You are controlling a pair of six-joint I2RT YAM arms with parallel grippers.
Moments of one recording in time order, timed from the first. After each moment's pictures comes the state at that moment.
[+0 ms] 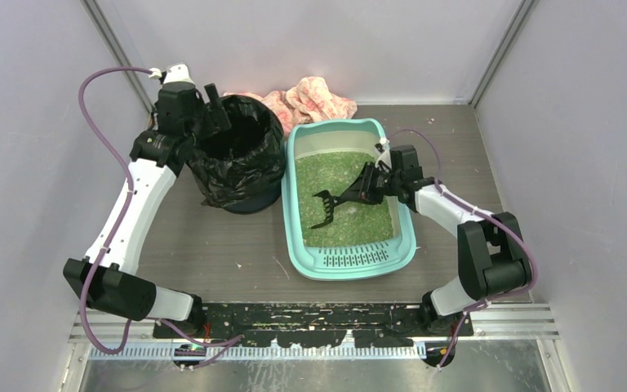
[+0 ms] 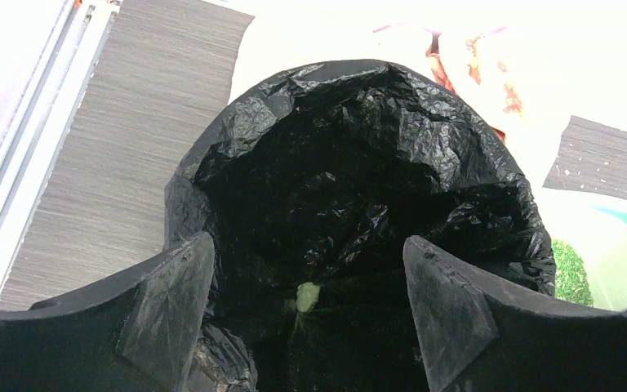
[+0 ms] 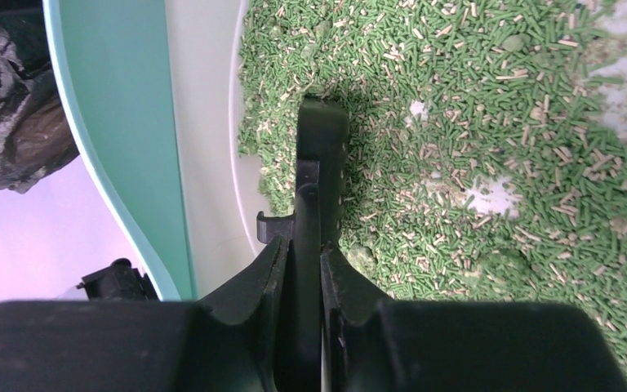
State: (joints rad) left arm -0.25 1.39 1.54 -0.60 -0.31 -0.37; right arm 0.26 1.52 0.86 -0.08 -0.61 0.63
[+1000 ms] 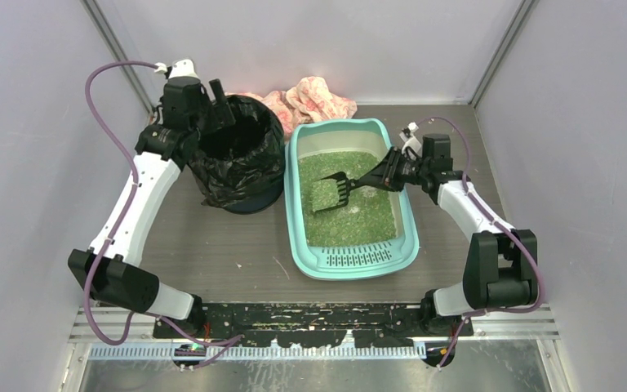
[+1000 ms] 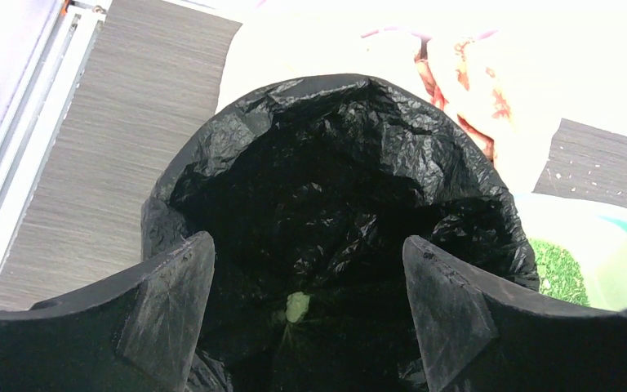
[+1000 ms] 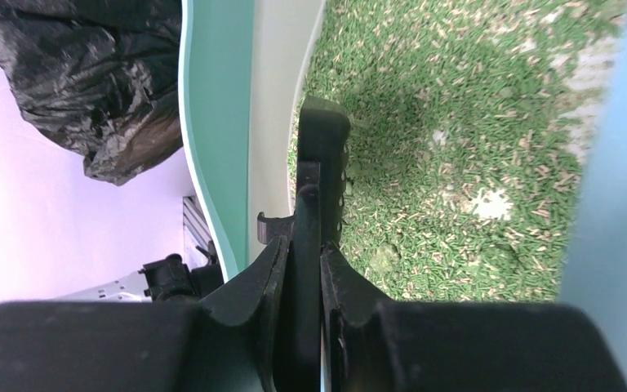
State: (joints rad) left arm -0.26 1.44 1.58 -0.59 -0.31 -0.37; right arm 0.07 1.43 0.93 -0.17 -0.80 0.60
